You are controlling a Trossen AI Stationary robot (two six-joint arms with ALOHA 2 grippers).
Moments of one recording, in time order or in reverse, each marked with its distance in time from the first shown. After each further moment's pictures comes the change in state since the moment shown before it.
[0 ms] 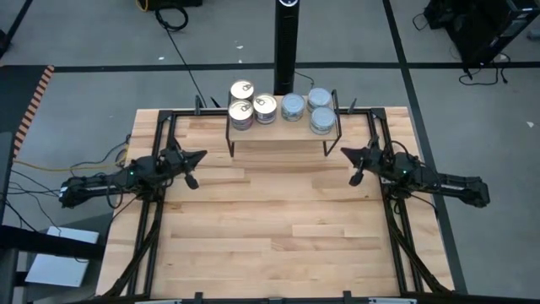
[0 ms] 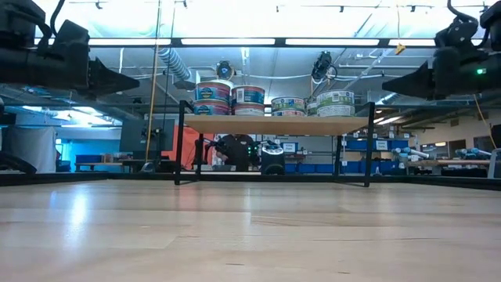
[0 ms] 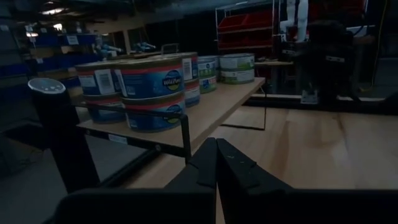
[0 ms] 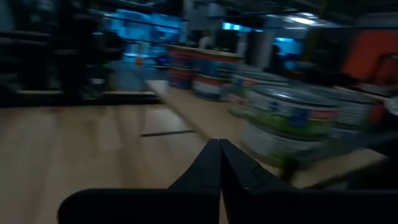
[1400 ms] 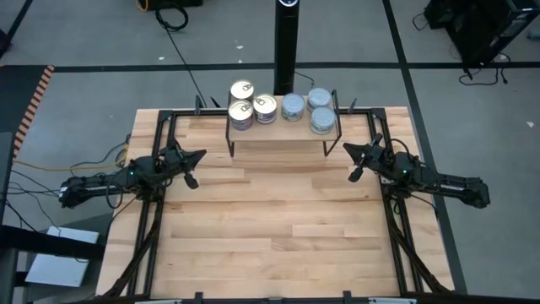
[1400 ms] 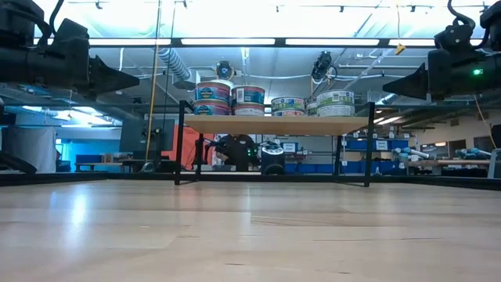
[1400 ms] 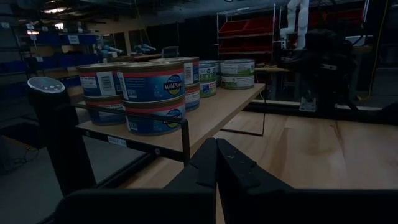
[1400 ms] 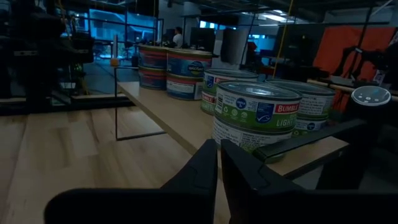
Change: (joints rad) left arm 0.000 0.001 0.000 0.024 0.000 -0.025; right arm -0.014 0.002 0.000 0.010 0.109 0.020
